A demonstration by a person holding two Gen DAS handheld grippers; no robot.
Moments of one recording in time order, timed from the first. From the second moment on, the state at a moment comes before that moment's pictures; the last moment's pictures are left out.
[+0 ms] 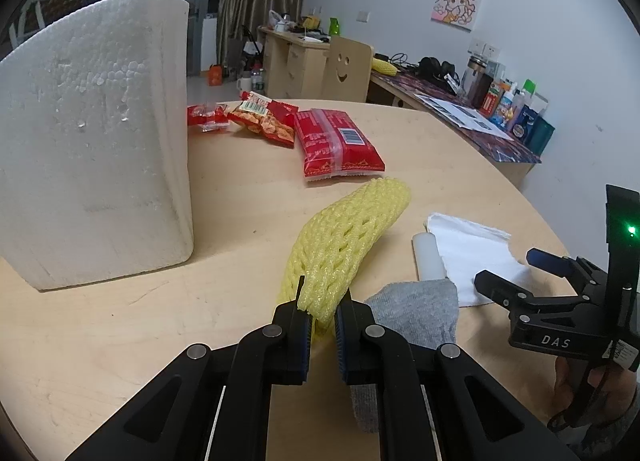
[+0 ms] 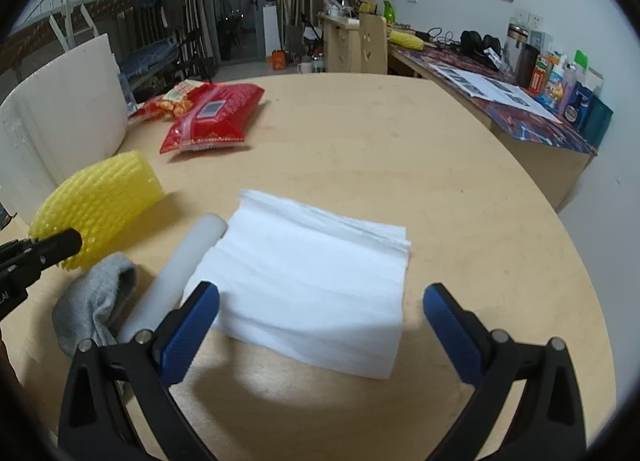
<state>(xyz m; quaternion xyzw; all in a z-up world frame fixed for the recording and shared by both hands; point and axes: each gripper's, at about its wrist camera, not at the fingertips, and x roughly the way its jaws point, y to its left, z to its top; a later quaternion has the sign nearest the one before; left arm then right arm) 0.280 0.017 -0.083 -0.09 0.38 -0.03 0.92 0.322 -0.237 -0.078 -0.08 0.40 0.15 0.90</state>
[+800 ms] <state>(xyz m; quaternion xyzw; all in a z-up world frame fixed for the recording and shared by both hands) 0.275 0.017 -0.077 -0.09 0.37 -0.03 0.92 0.323 -0.239 -0.080 -0.07 0.42 0.18 0.89</state>
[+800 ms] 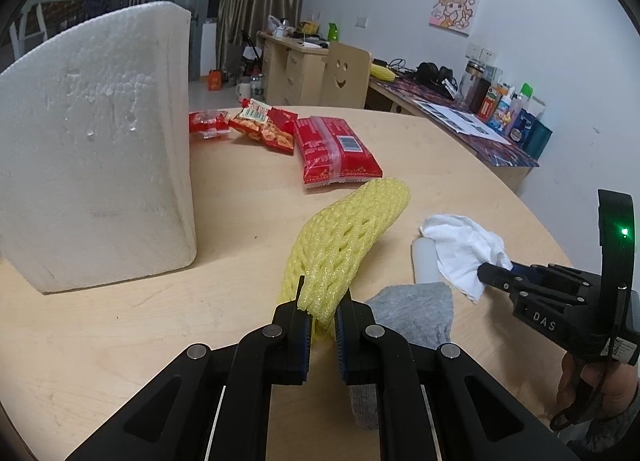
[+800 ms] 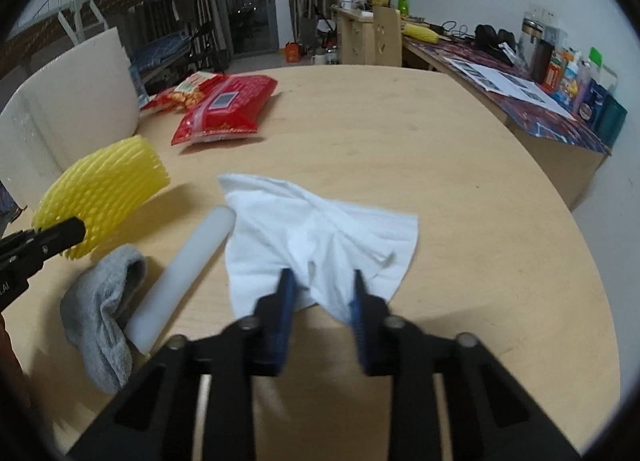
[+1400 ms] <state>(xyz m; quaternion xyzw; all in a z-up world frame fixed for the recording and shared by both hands) 0.258 0.006 -0.061 -0.07 0.34 -0.05 0.94 0.304 -0.264 -0.048 -0.02 0.37 0.18 0.91</state>
